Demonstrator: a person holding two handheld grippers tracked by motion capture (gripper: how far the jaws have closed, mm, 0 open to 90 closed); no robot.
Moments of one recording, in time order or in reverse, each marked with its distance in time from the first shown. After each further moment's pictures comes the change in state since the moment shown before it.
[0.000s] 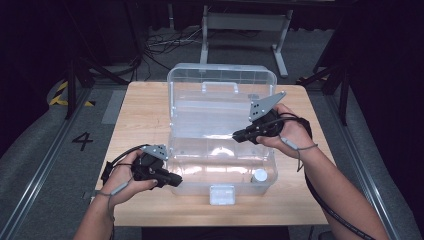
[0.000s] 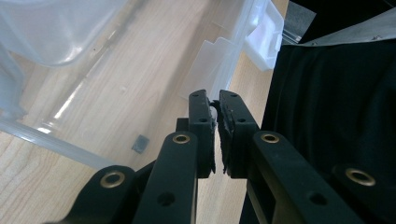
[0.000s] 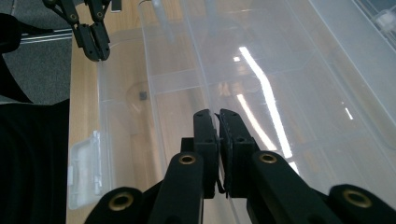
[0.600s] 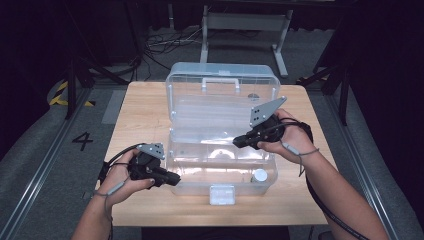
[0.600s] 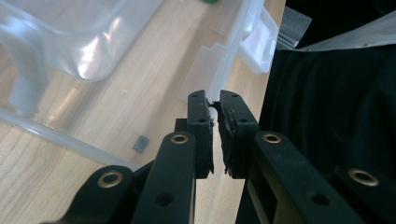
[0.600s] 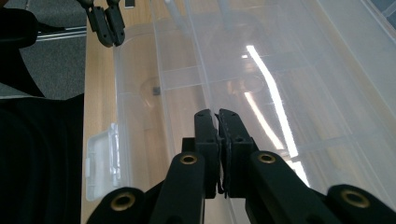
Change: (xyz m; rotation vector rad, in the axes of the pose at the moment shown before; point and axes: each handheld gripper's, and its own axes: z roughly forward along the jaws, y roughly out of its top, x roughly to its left) left arm -0.002 0.000 -0.012 -0.029 0.008 0.003; right arm 0.010 -0.005 0.001 0.004 0.026 -0.006
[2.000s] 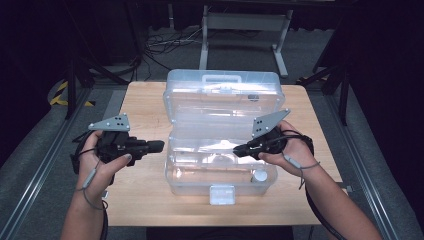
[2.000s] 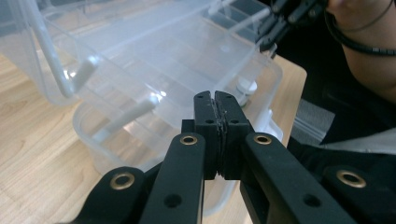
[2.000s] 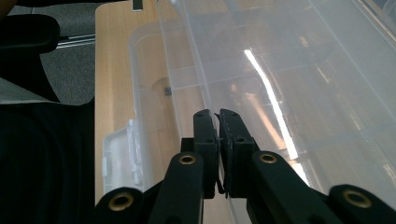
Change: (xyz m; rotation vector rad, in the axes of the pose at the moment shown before) left arm -0.007 0.018 -0.079 -0.373 0.164 -0.064; right arm 0.021 -0.015 0.004 -0.037 -0.006 0.023
